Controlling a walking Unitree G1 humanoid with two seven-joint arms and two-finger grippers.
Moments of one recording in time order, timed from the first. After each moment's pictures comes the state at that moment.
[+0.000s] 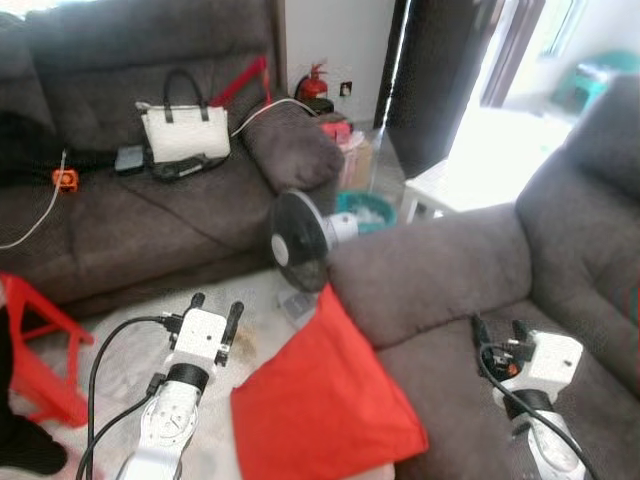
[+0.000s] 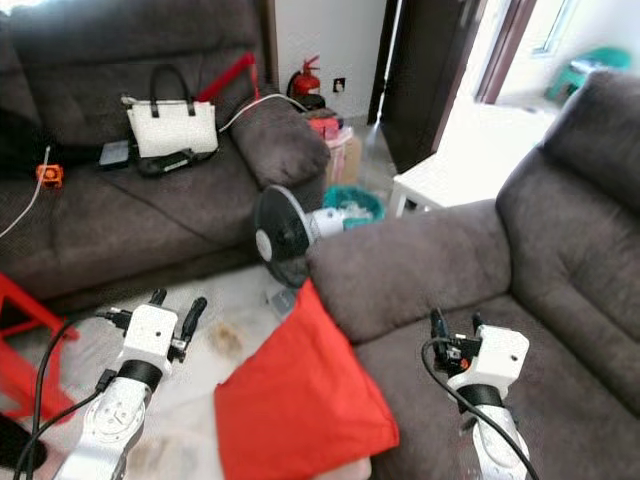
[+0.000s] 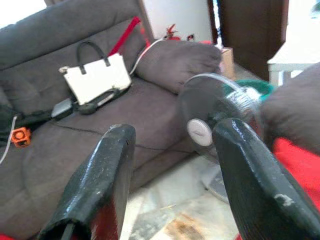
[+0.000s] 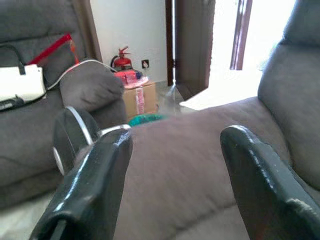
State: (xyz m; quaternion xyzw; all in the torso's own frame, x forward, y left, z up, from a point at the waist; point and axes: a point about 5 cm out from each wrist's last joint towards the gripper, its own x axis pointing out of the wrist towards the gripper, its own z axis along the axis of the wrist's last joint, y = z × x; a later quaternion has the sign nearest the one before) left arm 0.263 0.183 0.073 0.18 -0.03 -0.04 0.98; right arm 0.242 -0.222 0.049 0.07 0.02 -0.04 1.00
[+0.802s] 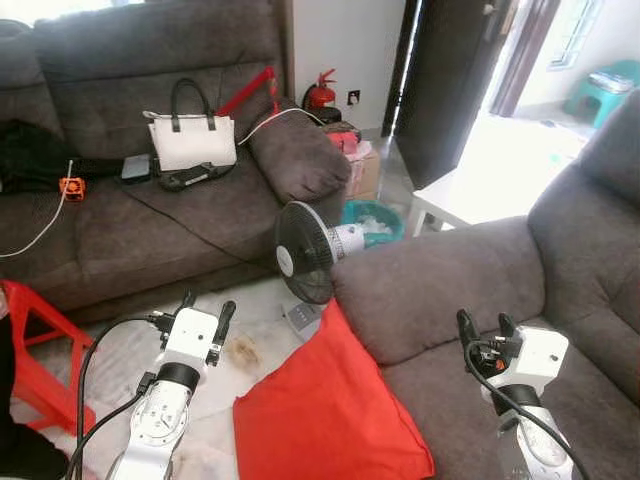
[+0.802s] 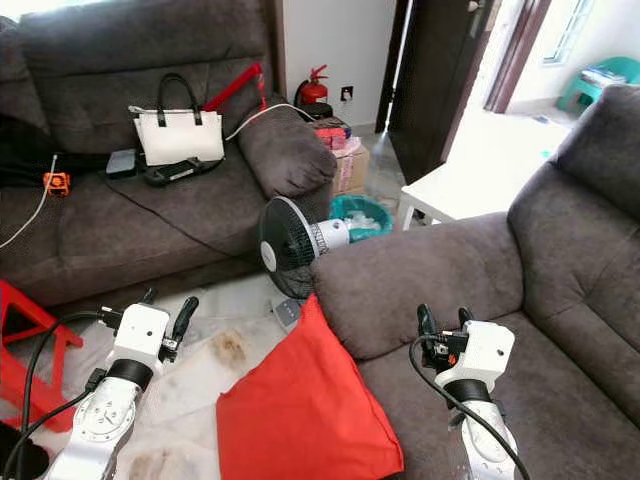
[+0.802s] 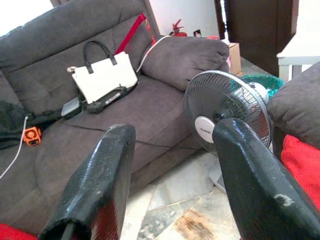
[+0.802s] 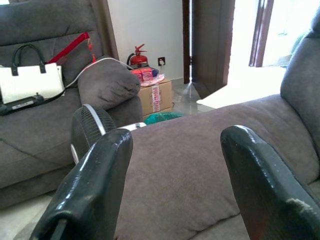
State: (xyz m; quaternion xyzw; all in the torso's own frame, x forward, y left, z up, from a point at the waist) left arm 0.263 0.184 0.073 0.18 -0.03 -0.04 0.98; right arm 0.243 -0.217 0.049 0.07 0.02 -0.03 1.00
